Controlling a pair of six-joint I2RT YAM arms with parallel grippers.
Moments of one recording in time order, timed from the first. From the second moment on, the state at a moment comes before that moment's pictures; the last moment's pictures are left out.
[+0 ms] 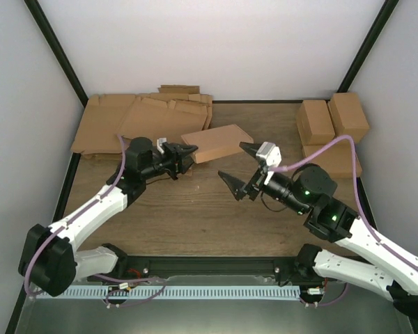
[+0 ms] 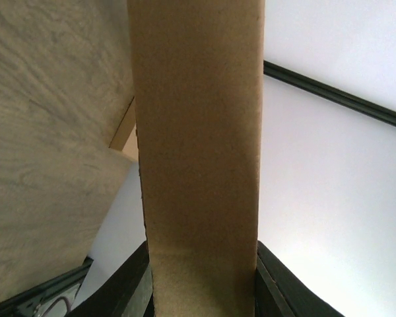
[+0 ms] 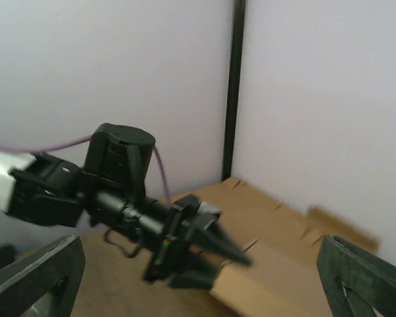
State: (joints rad) left arm -0.51 1.18 0.77 0.15 0.50 -1.78; right arm 0.96 0.74 0.91 -0.06 -0.03 -0.19
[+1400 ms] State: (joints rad) left arm -0.51 1.20 0.88 0.36 0.58 -1.84; right arm 0.94 1.10 0.84 0.28 0.30 1.48
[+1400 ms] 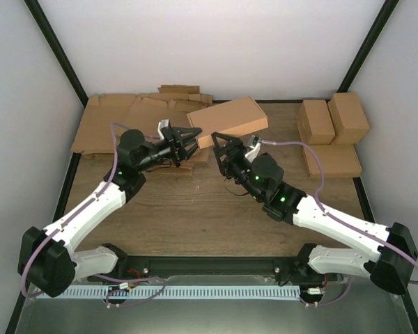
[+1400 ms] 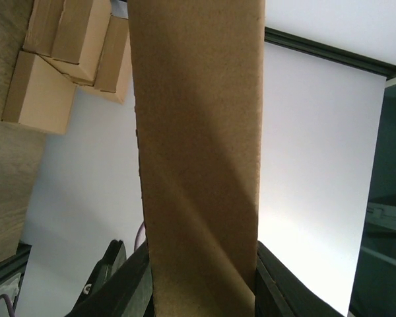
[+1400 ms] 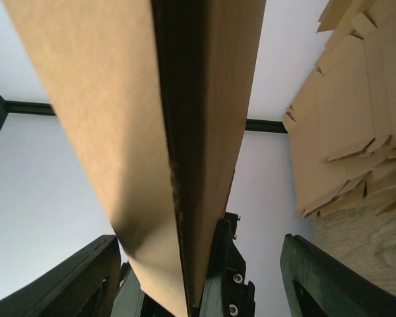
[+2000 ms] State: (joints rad) left arm -0.51 1.20 0.93 0.25 0.56 -1.81; right arm 0.88 1.17 0.89 0.31 0.22 1.43
